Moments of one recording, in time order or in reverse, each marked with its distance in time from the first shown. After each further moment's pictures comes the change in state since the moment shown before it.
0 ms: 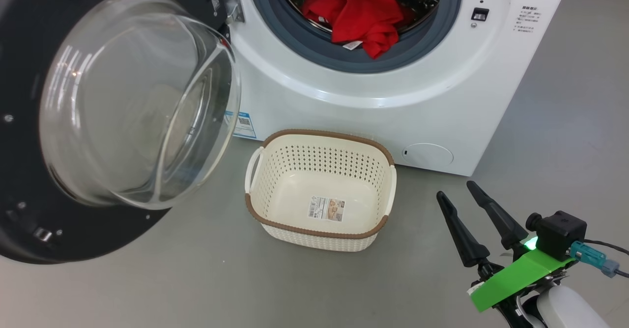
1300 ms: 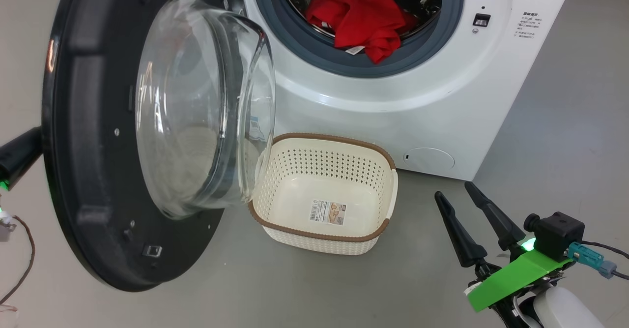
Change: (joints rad) left arm 0.270 -0.199 -0.086 -0.622 -0.099 0.145 0.259; right arm 0.003 0.020 -0.010 0.003 0.000 0.000 0.000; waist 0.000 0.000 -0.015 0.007
